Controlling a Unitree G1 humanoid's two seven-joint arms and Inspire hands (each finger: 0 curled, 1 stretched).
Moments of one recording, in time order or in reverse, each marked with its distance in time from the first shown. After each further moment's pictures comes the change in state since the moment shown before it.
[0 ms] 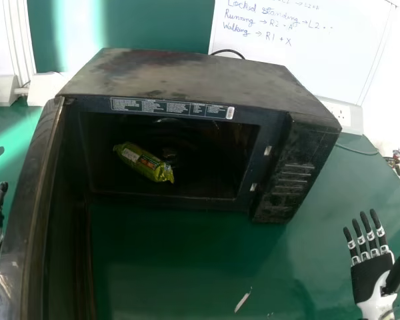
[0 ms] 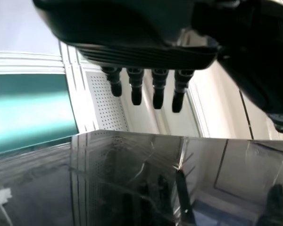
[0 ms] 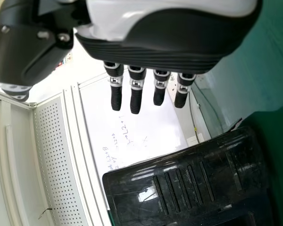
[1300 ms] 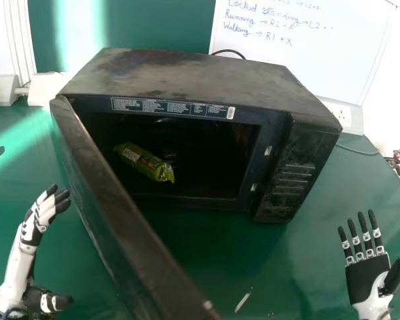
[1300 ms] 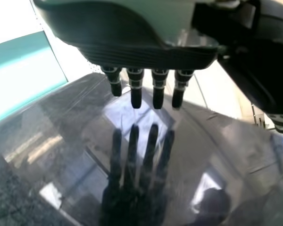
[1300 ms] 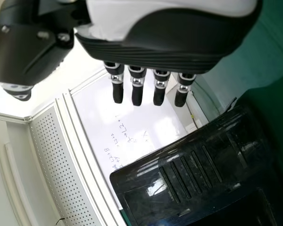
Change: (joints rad) left arm -0.044 0.054 0.149 -0.043 0.641 -0.007 0.274; right arm 0.000 0.004 0.001 0.008 0.135 0.078 0.000
